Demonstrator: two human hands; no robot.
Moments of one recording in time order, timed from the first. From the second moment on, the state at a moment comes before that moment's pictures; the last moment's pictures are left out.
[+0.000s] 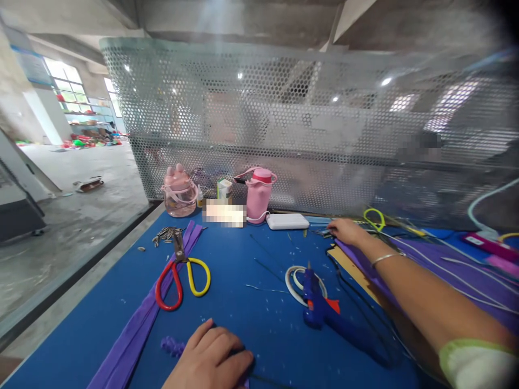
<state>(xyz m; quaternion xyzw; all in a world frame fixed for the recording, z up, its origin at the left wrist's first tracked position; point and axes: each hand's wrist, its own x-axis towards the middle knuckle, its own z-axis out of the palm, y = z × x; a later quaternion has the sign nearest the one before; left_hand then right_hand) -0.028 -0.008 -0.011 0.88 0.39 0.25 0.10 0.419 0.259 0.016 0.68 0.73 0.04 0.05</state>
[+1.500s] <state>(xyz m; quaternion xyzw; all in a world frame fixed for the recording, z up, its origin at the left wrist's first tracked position) 0.104 0.009 0.058 0.34 0.20 0.44 0.81 0.232 -0.010 0.074 0.43 0.64 -0.43 -0.47</state>
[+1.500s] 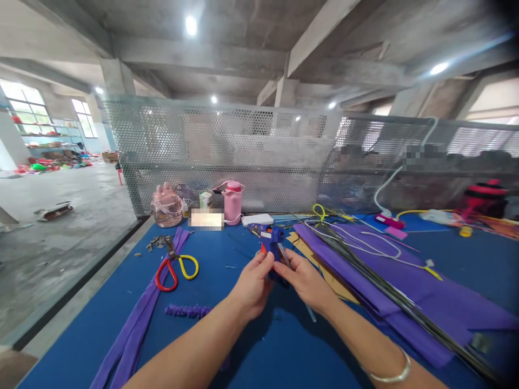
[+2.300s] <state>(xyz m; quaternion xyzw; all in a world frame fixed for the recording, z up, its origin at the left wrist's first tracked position) 0.108 0.006 0.063 0.35 0.16 0.47 0.79 0.278 -0.037 0.098 0.55 0.71 0.05 -0.43</state>
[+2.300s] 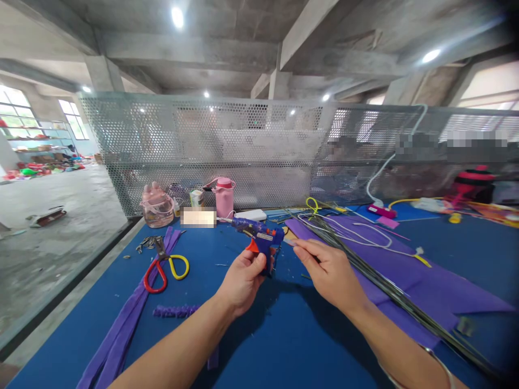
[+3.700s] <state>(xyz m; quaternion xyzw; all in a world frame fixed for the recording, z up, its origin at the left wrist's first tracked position) 0.101 0.016 0.046 0.28 0.25 0.48 0.79 0.281 -0.042 0.104 0.58 0.73 0.20 -0.31</state>
